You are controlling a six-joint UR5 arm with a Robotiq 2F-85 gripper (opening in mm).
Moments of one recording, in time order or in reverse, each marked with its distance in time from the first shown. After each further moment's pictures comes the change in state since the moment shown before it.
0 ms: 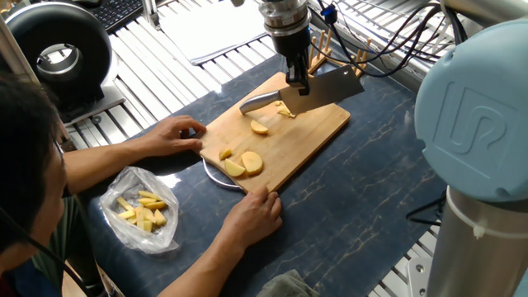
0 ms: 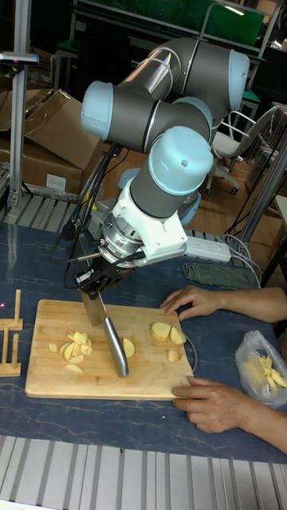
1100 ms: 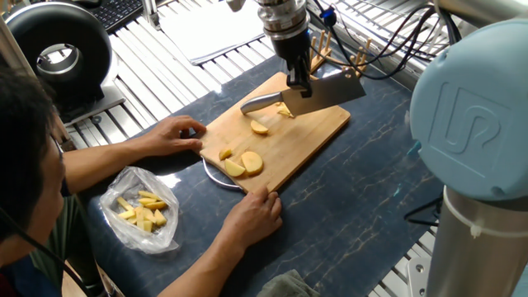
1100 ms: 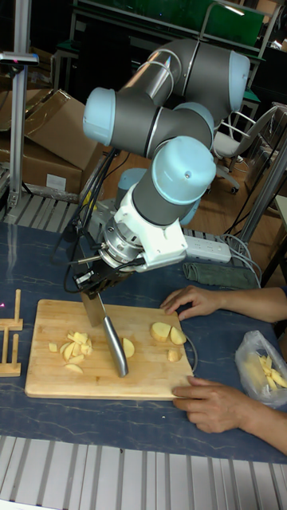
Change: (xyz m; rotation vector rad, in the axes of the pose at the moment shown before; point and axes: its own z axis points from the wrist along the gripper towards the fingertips) arm 0.001 0.002 0.006 0.000 0.031 0.015
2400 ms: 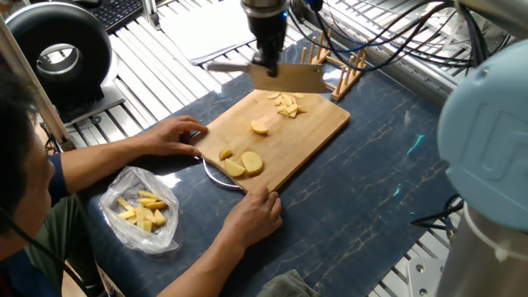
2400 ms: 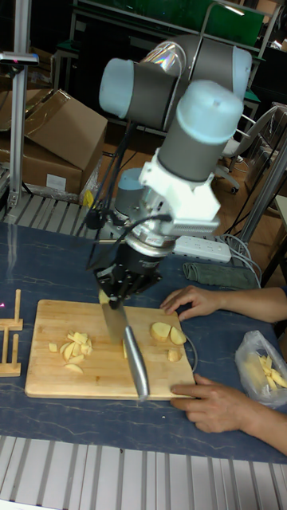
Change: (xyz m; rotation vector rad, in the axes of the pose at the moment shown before) arm -0.085 0.004 -0.089 0.037 -0.382 0.249
